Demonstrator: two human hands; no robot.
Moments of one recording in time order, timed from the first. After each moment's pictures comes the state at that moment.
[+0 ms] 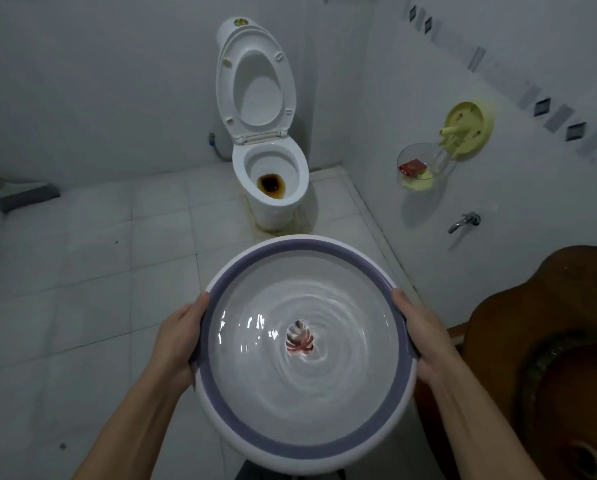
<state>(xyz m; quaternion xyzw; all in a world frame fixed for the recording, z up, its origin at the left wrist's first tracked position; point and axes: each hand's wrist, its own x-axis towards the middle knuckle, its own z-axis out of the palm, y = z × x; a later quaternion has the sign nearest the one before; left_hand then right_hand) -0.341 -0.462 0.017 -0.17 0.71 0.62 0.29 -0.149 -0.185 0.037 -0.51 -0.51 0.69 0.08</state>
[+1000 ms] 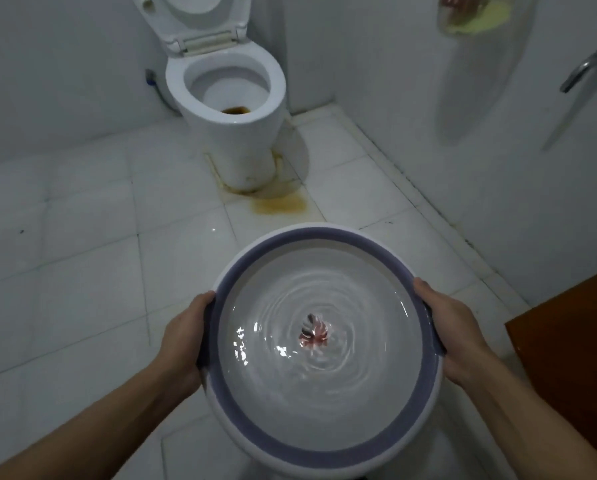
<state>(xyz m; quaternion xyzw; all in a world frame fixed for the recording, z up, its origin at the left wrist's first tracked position) -0.389 -0.354 -0.442 -0.13 0.70 0.61 0.34 -0.180 -0.099 -0.449 -0.54 -0.48 0.67 0.15</state>
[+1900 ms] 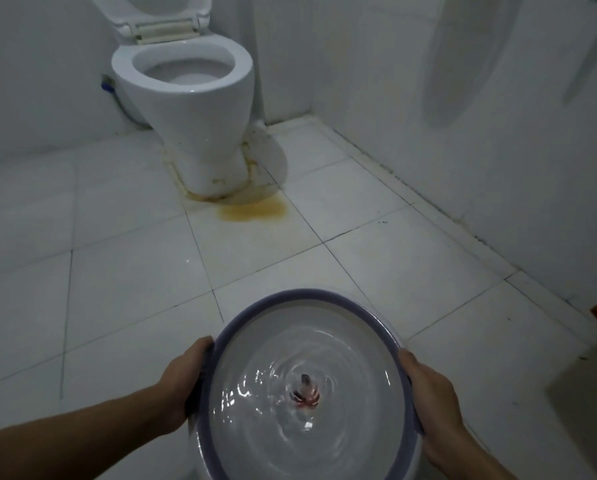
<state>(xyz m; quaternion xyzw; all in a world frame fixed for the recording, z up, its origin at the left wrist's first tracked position) -0.428 -0.317 -0.691 -0.09 0.77 0.48 0.41 -0.173 -0.107 -0.714 -0.60 -0.50 0.59 0.19</state>
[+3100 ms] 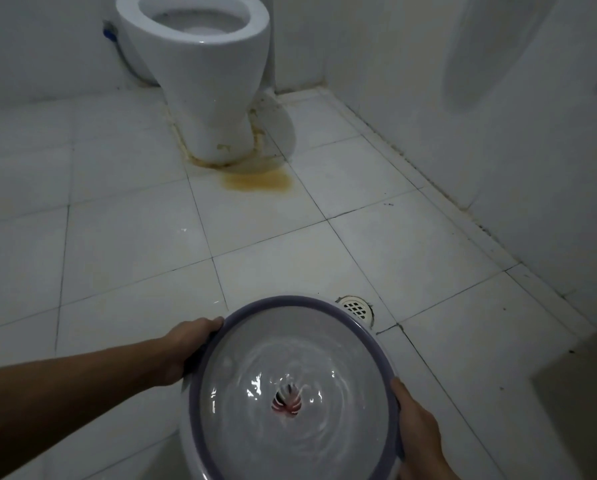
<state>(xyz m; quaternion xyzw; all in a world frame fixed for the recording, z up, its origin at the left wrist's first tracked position) -0.432 -0.313 -0.704 -0.09 0.78 0.41 0.46 -0.144 -0.142 -0.778 -0.70 -0.40 0.58 0.10</state>
